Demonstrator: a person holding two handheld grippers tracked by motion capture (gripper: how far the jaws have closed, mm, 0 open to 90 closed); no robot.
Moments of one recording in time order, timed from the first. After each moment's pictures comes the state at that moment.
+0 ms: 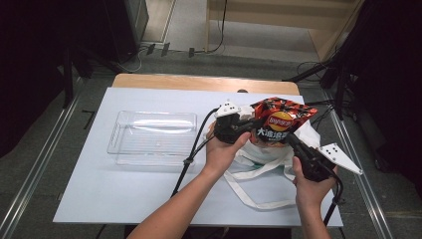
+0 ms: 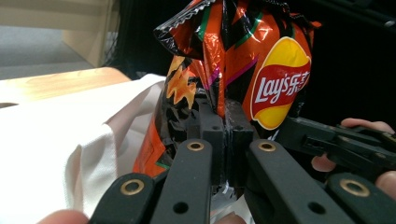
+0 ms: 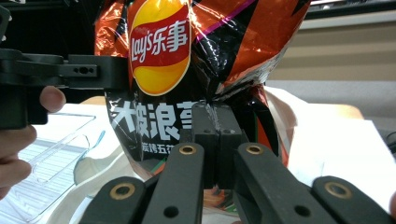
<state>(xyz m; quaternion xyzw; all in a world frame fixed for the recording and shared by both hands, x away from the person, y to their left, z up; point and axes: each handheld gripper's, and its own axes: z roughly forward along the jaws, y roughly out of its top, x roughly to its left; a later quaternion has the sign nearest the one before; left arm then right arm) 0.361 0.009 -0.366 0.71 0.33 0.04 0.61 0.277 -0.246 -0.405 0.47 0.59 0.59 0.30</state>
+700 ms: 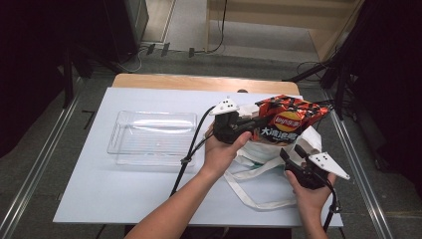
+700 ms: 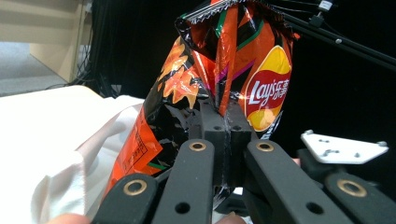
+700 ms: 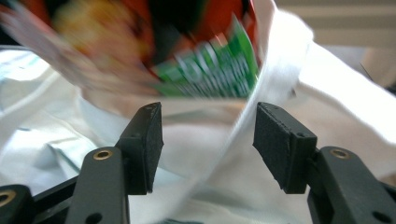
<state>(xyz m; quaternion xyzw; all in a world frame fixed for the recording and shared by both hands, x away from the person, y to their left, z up) 0.348 0.013 -0.342 0.71 0.30 0.02 0.64 0.276 -0.253 -0.453 0.52 0.62 0.50 0.31</state>
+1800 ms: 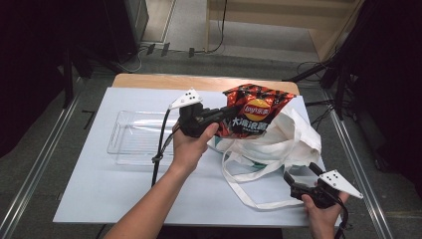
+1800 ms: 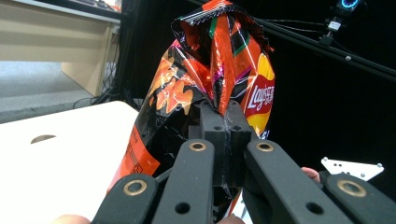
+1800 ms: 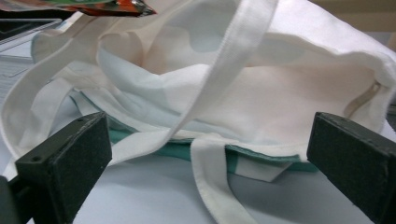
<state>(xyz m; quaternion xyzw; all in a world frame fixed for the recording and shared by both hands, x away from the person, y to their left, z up) 0.345 0.091 -0.318 0.69 0.32 0.05 0.65 0.237 -0.281 -0.472 0.50 0.64 0.51 0.27</state>
